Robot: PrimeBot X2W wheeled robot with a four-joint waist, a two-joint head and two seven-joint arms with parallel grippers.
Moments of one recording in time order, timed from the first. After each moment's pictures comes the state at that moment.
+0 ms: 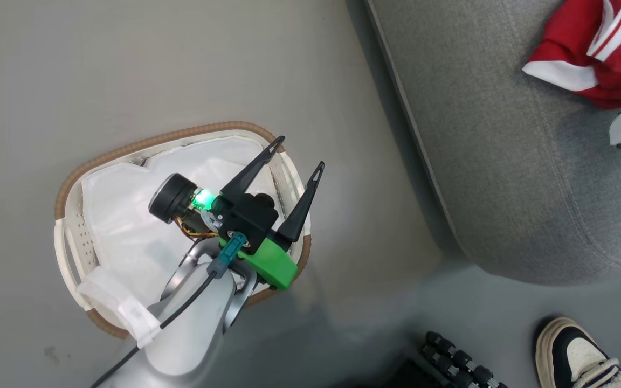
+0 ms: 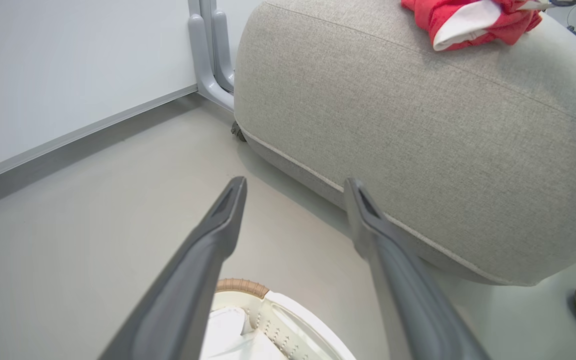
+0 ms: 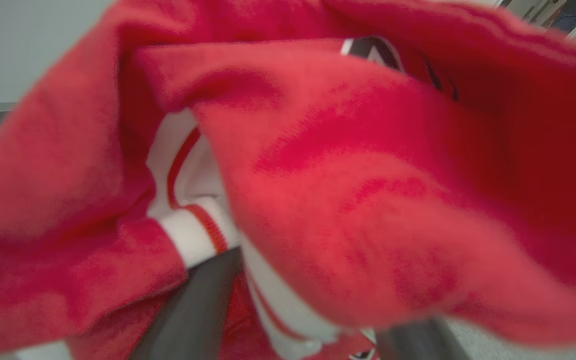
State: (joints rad) left arm -0.54 0.11 -0.58 0.40 -0.07 -0.13 -0.26; right arm -0.86 -0.30 -0.20 0.80 0.10 0.13 -0.26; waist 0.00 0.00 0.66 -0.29
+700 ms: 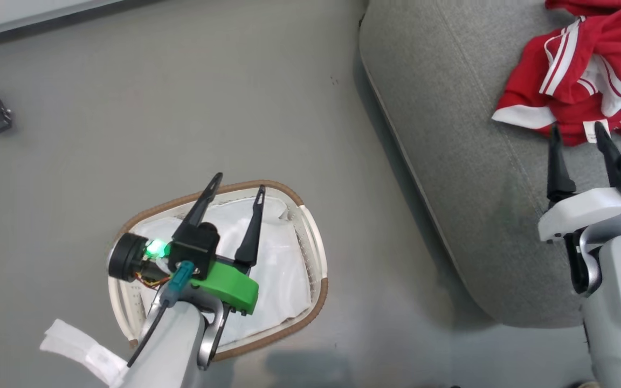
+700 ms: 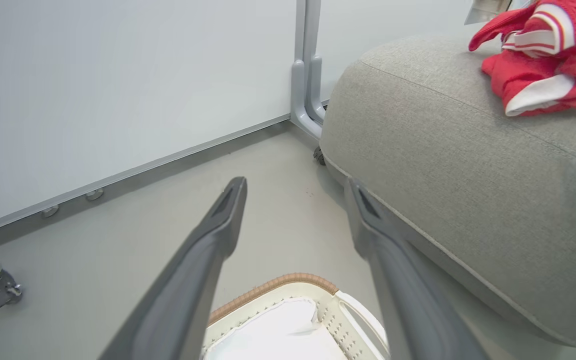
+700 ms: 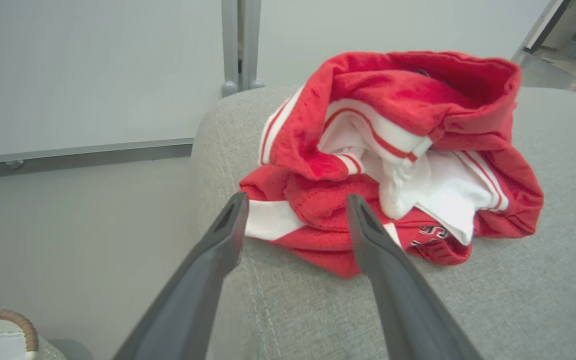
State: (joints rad) left arm -0.37 0.08 -0.39 0.38 -0.11 -0.04 -0.26; right arm -0.50 -0.17 -0.13 0.52 0.12 0.13 -0.26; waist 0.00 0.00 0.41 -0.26
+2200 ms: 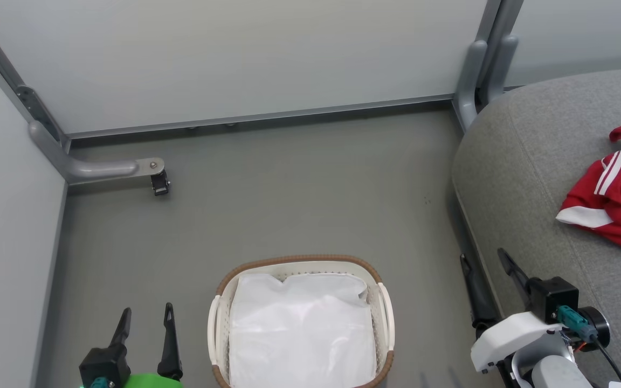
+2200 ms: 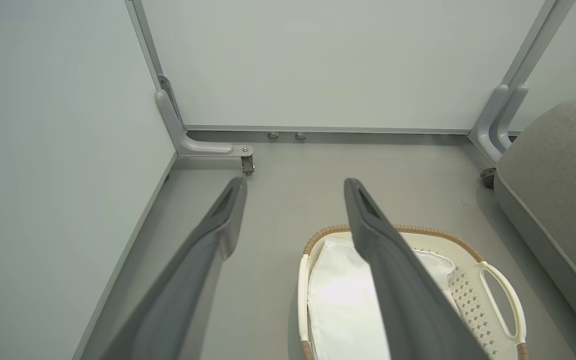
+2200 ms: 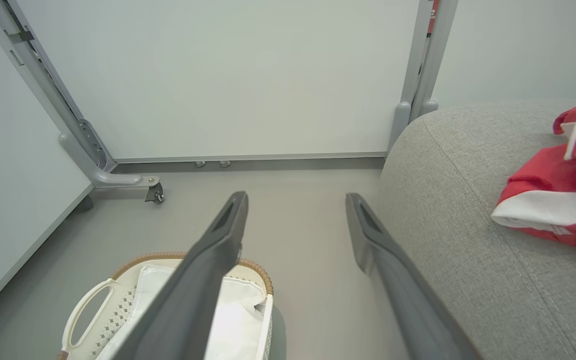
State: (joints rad) left arm 0.03 0.05 -0.04 0.34 -0.16 -0.04 -0.26; right arm -0.13 -0.05 0.07 0.37 0.16 0.13 -0.26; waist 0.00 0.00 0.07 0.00
